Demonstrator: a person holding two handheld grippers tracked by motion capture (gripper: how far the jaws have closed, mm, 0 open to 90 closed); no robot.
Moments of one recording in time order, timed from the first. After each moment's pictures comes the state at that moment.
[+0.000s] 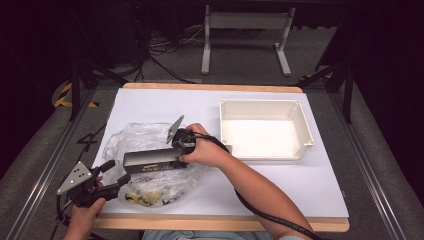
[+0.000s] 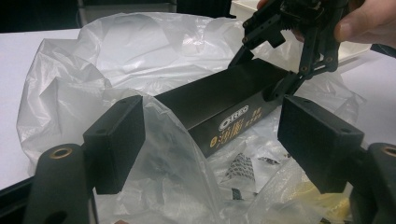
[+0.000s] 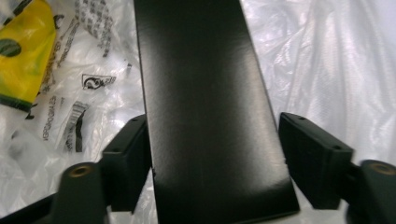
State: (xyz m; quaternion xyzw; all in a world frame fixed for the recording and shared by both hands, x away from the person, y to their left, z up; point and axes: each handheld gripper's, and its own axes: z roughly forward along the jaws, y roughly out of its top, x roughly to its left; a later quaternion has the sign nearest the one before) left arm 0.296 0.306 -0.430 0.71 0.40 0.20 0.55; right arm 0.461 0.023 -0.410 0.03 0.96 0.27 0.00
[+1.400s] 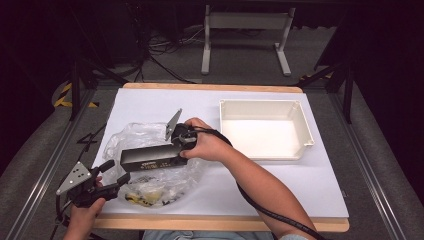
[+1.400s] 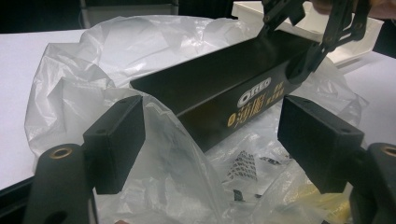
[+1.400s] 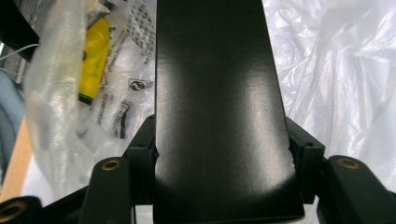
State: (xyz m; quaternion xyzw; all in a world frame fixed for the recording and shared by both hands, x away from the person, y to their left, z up) left arm 0.295 0.307 -0.429 0.71 0.40 0.20 0.55; right arm 0.454 0.021 -0.369 -0.02 0.96 0.26 -0.01
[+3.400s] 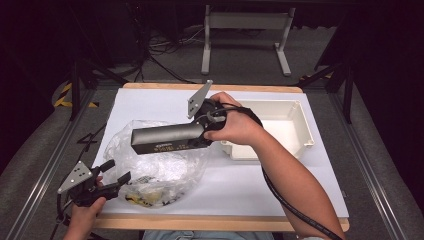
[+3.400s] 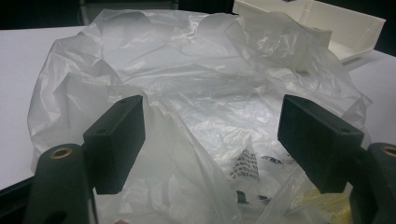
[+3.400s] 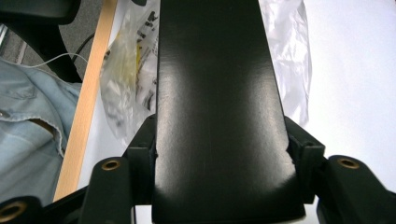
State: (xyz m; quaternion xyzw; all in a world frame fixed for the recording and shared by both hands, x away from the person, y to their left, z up) left arm 0.297 0.306 -0.431 0.71 0.40 0.20 0.55; right arm 0.434 -0.046 -0.263 -0.02 0.96 0.29 0.04
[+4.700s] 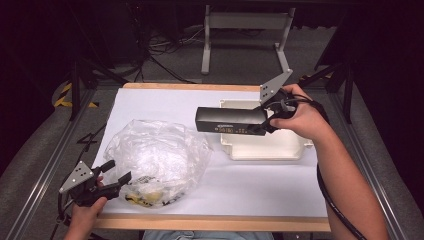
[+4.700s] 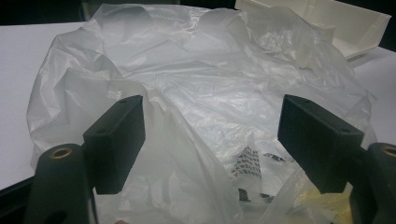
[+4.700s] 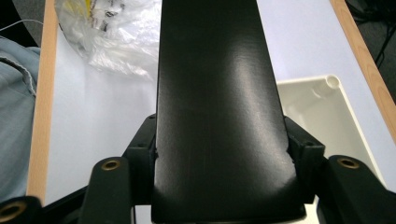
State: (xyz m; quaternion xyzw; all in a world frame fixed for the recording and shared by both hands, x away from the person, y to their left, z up) left arm 0.298 0.305 -0.432 0.71 0.41 0.20 0.54; right arm 0.452 -0.202 -0.251 0.07 0.95 0.30 0.08
